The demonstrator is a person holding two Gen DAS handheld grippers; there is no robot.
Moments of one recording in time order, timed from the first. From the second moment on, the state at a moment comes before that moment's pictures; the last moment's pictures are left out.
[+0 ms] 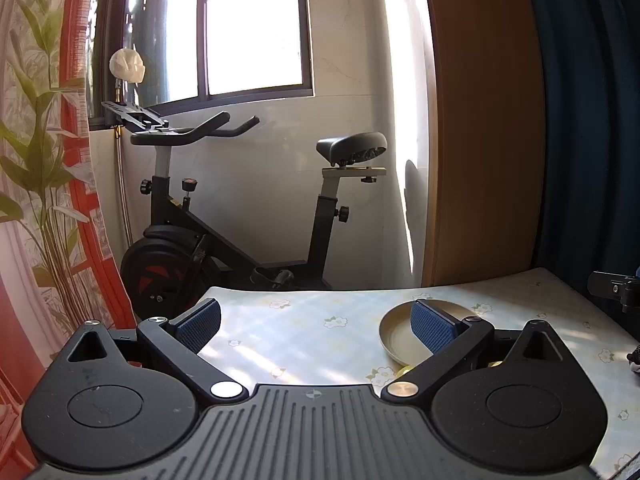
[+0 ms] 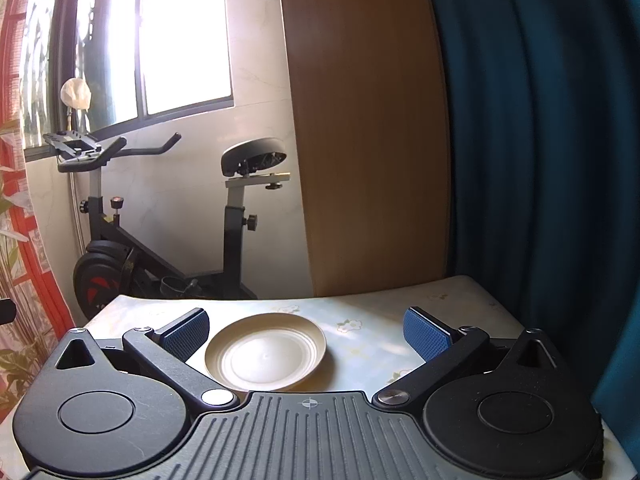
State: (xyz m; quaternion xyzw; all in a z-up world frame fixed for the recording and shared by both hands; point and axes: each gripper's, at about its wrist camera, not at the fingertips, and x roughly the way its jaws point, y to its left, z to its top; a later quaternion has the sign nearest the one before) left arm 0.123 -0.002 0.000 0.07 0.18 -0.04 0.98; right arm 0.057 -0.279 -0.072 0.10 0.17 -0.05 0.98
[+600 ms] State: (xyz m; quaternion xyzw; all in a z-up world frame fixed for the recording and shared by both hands) left arm 0.205 -0.032 -0.042 0.05 0.22 -0.08 0.97; right arm 0.129 -0.284 -0.132 -0.02 0.24 -0.01 0.97
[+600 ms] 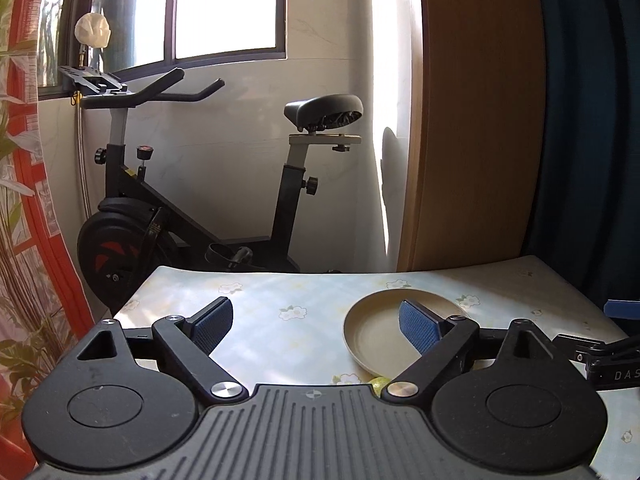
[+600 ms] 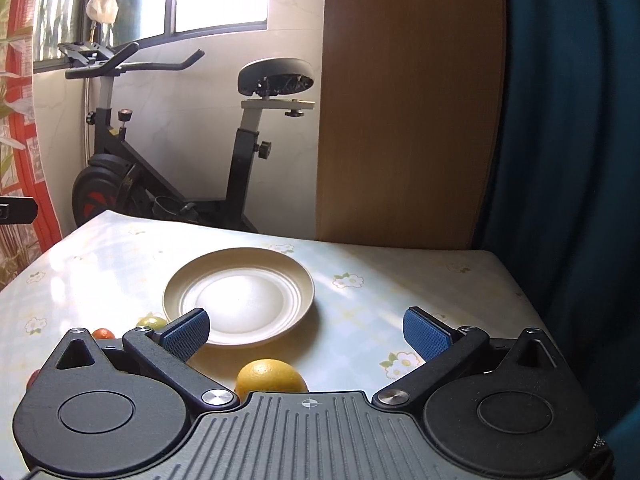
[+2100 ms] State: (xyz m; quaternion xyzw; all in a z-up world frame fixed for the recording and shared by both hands) left arm 0.291 -0.141 -0.140 0.09 0.41 -0.32 0.85; right arm 0.195 -0.309 -0.201 -0.02 0.40 0.17 0.90
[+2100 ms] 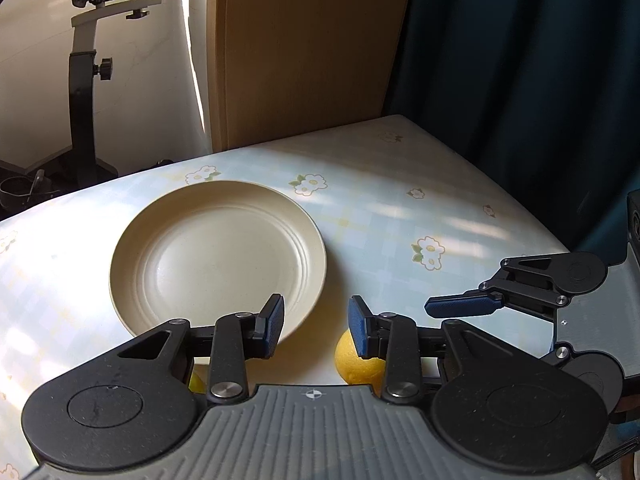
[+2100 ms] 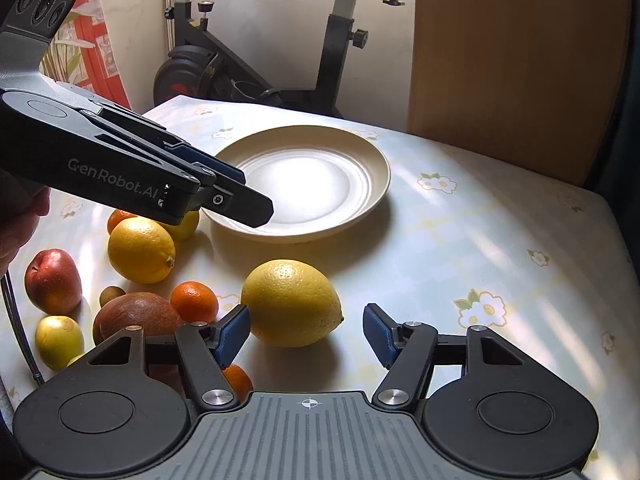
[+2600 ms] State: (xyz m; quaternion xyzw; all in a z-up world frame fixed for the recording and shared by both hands) left arm 0.306 -0.151 -0.165 0.03 0.48 -0.36 0.80; right arm 0.207 -0.316 -0.215 0.03 0.40 0.17 0.90
